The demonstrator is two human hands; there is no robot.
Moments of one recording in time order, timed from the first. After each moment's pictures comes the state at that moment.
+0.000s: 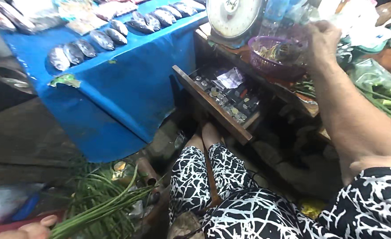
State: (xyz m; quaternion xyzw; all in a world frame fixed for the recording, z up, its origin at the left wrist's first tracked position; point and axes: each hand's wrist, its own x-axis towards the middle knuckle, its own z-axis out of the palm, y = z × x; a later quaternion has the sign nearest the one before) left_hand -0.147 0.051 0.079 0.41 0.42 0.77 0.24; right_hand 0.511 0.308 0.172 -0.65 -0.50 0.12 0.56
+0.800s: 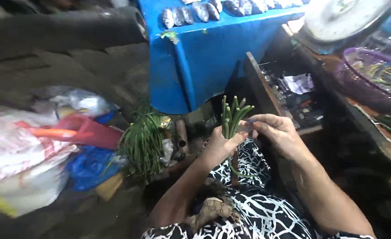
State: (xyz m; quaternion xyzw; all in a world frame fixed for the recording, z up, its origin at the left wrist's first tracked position) left_hand 0.071 0.099 0.090 0.47 0.49 0.50 0.54; right_hand 0.265 0.163 0.106 -0.30 -0.68 0.55 0.38
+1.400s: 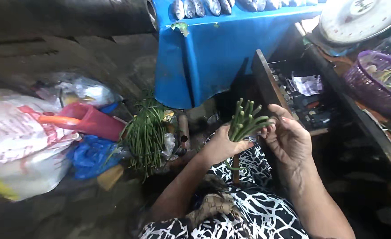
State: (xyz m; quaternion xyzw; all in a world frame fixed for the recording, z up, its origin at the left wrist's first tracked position) left_hand 0.059 0.091 0.104 0.51 0.53 0.42 0.54; right_hand 0.257 0.154 0.089 -0.14 -0.38 0.78 0.49
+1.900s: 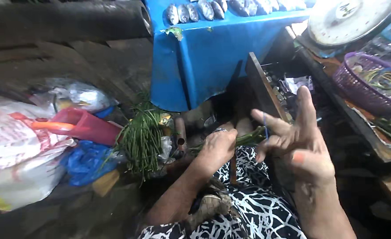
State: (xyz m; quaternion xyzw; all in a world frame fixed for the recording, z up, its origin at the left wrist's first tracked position) left_hand 0.071 0.094 0.104 0.73 0.65 0.07 0.22; right_hand 0.276 0.126 0.135 -0.05 -0.61 0.68 0.41
